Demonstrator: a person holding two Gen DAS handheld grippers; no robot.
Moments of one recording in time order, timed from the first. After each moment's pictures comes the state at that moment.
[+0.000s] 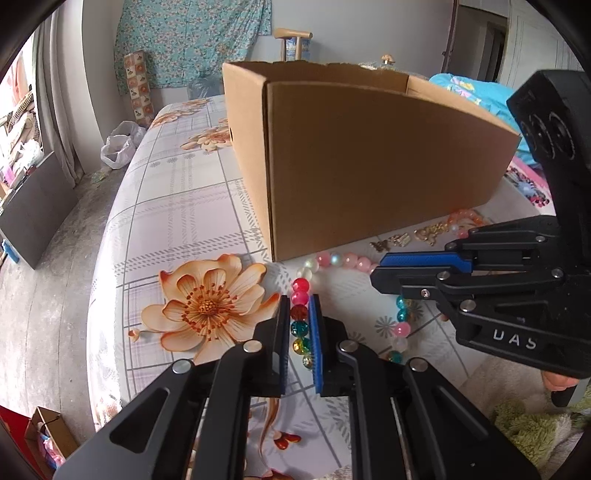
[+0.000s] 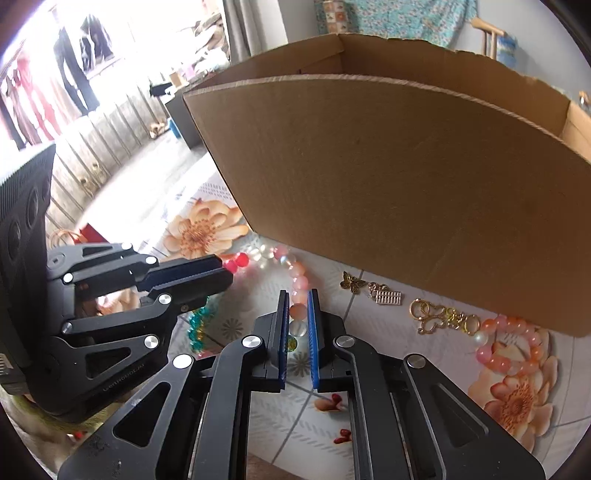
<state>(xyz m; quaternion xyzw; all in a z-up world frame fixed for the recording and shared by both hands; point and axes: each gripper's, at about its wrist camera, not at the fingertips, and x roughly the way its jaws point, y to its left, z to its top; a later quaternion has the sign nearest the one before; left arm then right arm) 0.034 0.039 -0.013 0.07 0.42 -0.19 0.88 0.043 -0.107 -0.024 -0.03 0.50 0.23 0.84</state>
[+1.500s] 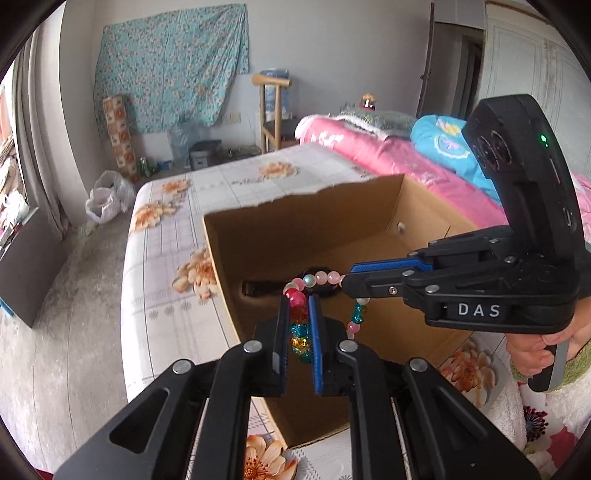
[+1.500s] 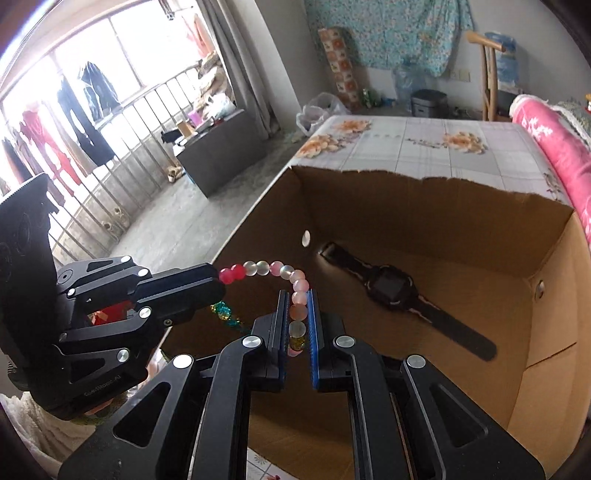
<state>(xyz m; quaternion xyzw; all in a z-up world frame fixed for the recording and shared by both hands) 0.131 0.013 0.092 0.08 0.37 -0.23 0.89 0.165 -0.151 0.037 0.03 0.47 0.27 0.84</state>
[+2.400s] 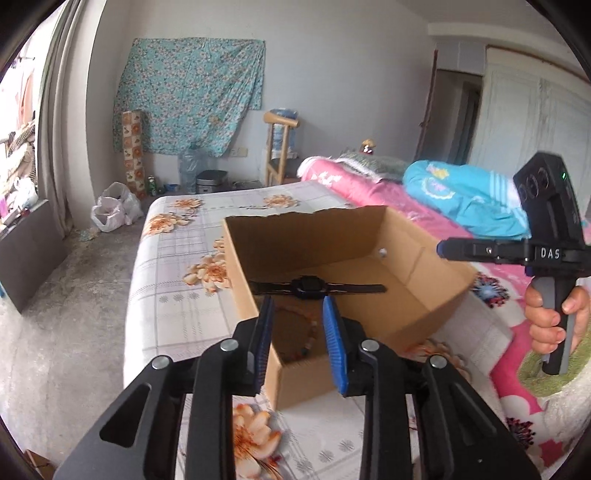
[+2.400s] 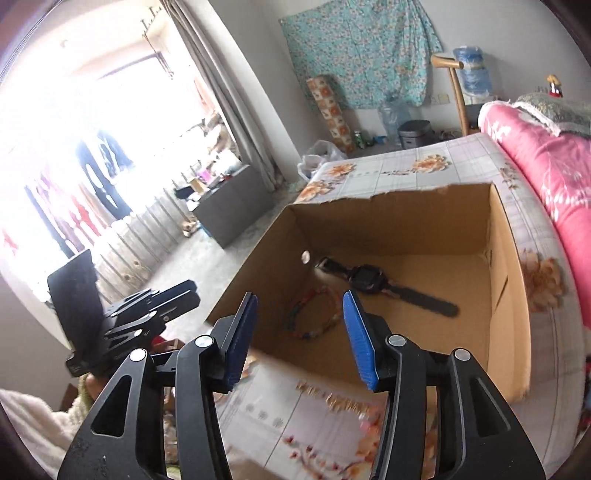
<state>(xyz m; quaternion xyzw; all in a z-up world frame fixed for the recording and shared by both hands) 0.054 0.058 0.106 0.01 0.29 -0.25 0.92 0.078 -0.237 0.088 0.13 0.38 0.27 0.87</state>
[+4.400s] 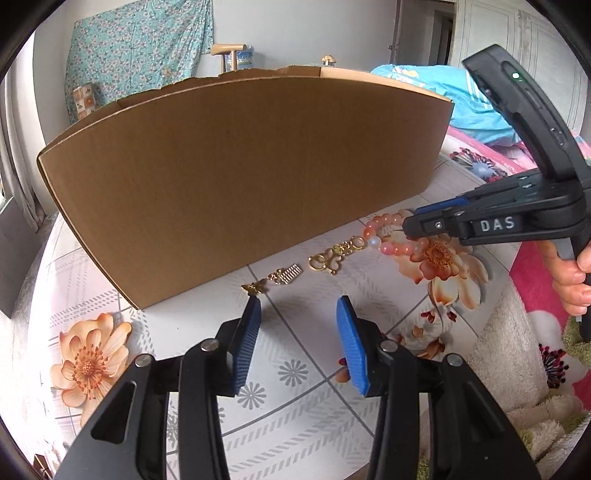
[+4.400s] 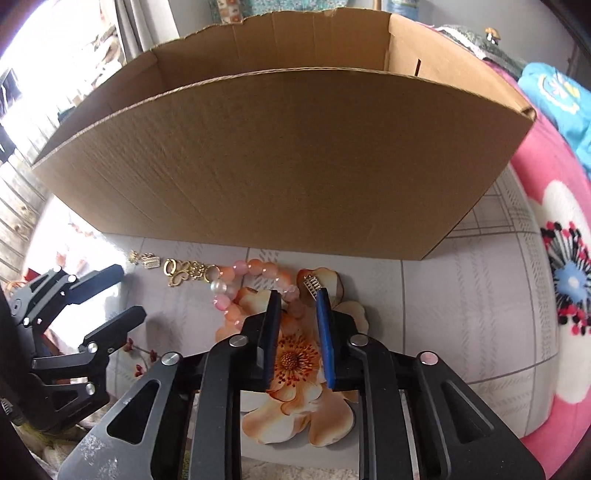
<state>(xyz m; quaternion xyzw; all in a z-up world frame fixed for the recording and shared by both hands) 0.024 -0.045 -0.022 0.10 0.39 -0.28 0.87 0.055 -0.221 -0.026 -0.02 0.55 0.04 0.83</state>
